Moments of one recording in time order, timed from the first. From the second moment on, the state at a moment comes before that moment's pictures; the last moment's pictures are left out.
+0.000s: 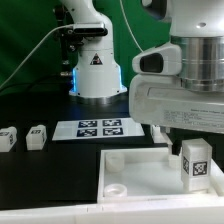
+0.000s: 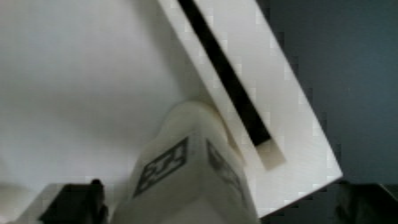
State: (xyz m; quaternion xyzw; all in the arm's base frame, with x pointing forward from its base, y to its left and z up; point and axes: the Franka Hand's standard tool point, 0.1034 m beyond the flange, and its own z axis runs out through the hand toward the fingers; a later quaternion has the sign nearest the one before) arm 0.633 0.116 0.071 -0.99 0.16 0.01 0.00
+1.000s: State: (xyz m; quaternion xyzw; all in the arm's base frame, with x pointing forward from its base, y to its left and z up) arm 0.638 0.114 0.073 -0.99 0.13 0.00 0.00
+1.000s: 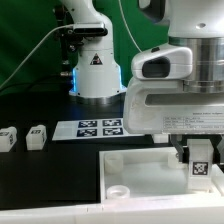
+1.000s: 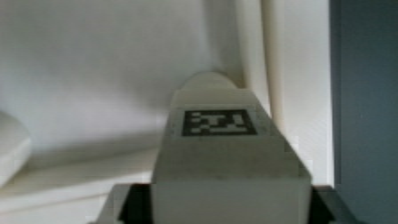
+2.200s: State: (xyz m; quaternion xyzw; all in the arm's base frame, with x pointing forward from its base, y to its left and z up) arm 0.631 0.108 0.069 -0.67 0.74 0.05 0.07
